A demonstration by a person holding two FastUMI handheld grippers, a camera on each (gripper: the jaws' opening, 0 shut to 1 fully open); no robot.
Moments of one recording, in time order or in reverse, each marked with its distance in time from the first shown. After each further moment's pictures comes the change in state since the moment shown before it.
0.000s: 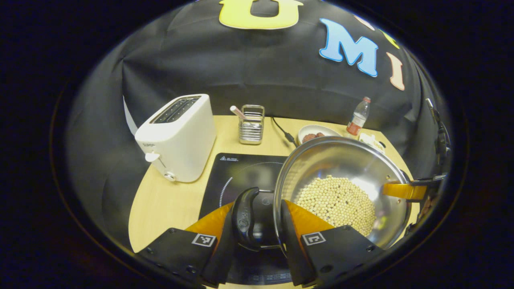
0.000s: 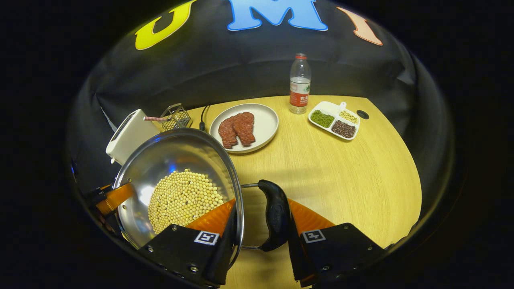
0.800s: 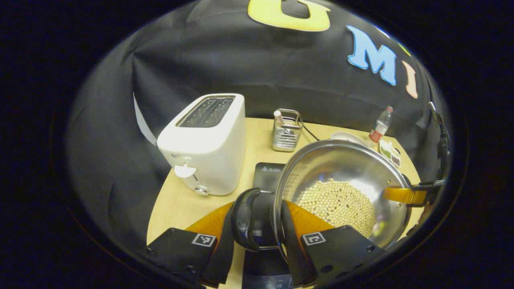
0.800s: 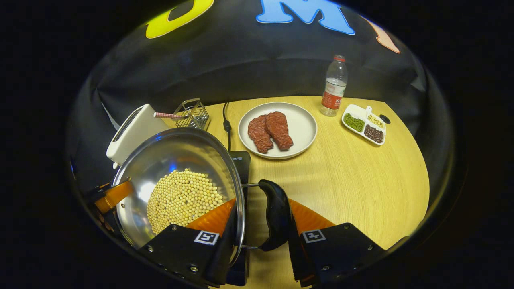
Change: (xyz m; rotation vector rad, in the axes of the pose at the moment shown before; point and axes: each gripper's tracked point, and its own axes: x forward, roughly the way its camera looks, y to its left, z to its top) left arm 0.027 0.096 0.017 -0.036 -0.003 0.044; right arm 0.038 0.087 0.012 -0.020 0.009 0.014
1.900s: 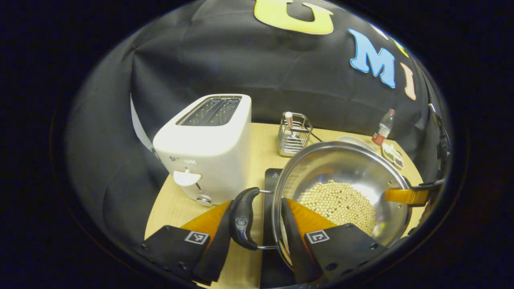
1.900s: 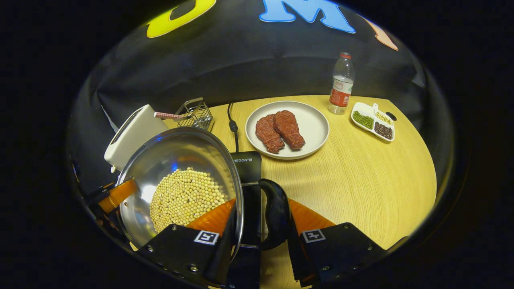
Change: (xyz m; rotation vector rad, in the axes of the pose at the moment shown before) left arm 0.027 0.018 0.010 -0.006 -0.104 -0.040; right arm 0.021 0.016 -0.002 0.024 -0.061 0.026
